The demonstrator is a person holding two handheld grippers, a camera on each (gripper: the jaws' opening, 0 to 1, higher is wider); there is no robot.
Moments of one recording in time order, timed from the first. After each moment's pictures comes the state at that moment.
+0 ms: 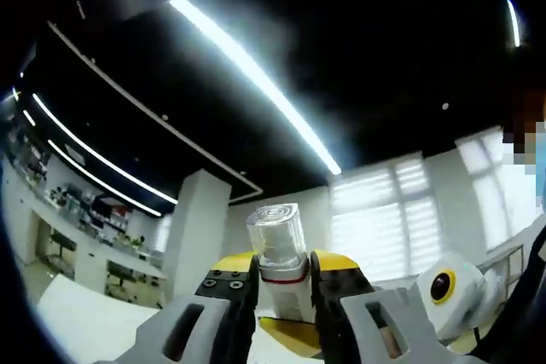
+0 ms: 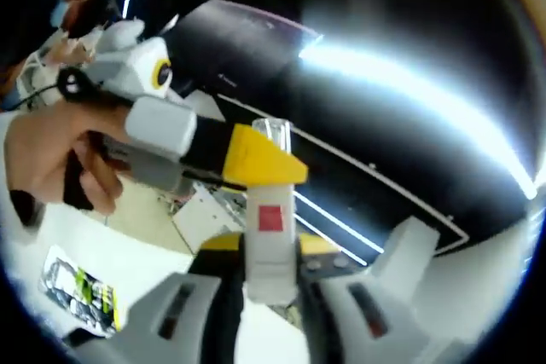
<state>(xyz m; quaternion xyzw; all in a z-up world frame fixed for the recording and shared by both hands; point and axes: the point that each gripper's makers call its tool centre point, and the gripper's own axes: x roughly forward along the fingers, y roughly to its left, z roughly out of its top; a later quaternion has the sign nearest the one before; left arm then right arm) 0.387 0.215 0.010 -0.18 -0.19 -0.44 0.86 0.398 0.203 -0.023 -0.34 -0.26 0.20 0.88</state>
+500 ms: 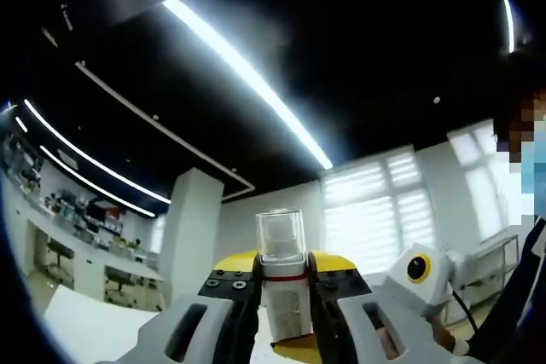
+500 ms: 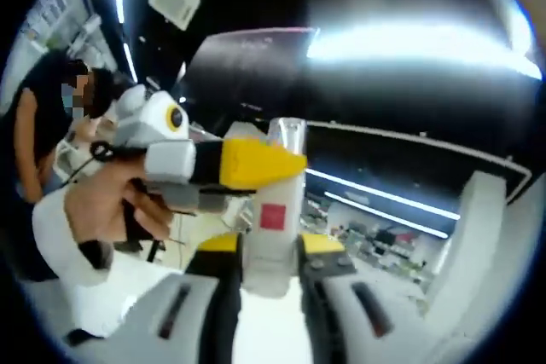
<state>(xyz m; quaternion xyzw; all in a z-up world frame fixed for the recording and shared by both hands) 0.367 0.217 0.019 -0.15 -0.20 -0.46 0.85 0.369 0.217 -0.026 -0.20 -0.20 0.40 0.87</state>
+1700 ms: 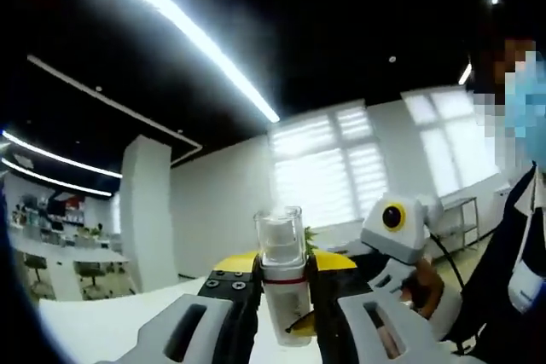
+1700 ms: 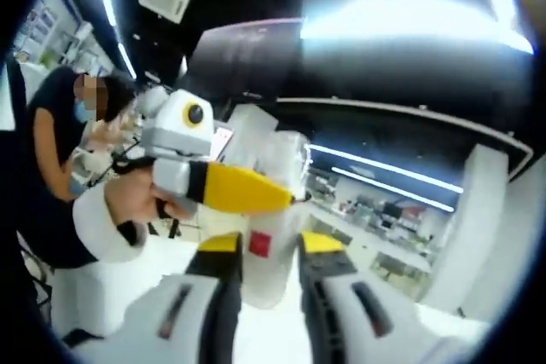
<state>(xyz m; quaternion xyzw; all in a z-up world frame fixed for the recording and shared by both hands) 0.320 0.121 -0.036 -0.02 -0.11 -0.57 0.81 0.330 0.134 -0.062 -0.18 -0.13 0.39 0.89</state>
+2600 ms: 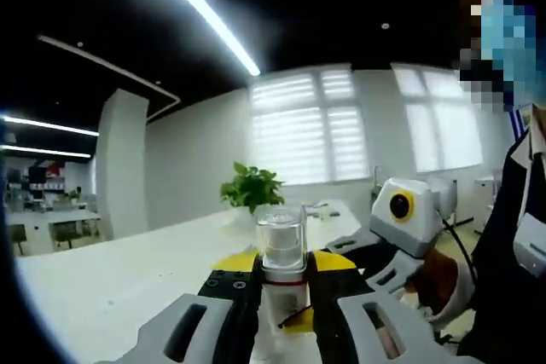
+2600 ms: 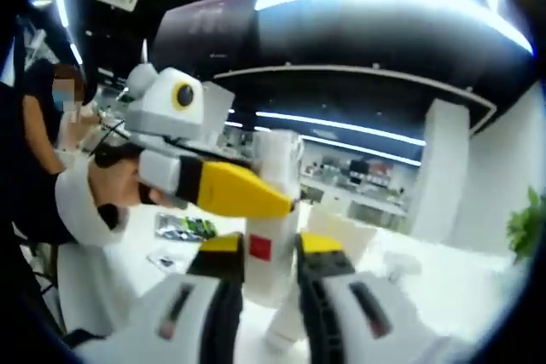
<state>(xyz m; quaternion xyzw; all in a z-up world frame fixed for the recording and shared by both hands) 0.267 0.018 -0.160 0.00 -0.01 -0.62 0.79 0.277 0.030 -0.189 -0.14 -0.06 0.29 0.95</state>
